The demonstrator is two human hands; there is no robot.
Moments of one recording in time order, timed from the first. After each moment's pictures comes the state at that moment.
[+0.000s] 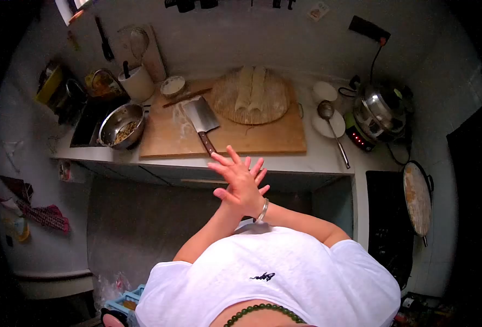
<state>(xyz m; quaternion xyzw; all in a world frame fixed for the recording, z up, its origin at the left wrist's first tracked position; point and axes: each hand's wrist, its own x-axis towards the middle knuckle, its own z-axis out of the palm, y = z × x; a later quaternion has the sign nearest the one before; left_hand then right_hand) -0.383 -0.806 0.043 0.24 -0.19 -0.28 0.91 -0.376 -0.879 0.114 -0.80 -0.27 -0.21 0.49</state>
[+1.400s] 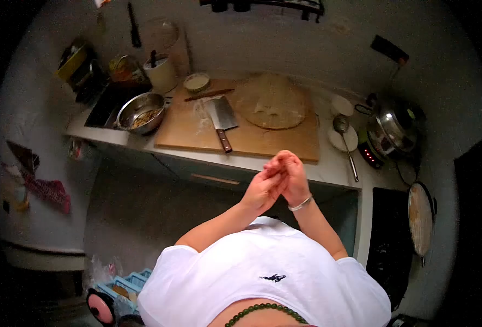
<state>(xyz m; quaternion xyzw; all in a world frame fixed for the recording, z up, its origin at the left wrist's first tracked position) -0.391 -0.829 0.087 0.20 -0.06 -0.27 0.94 -0.376 -0.941 0.102 -0.34 -0.09 0.06 0.93</state>
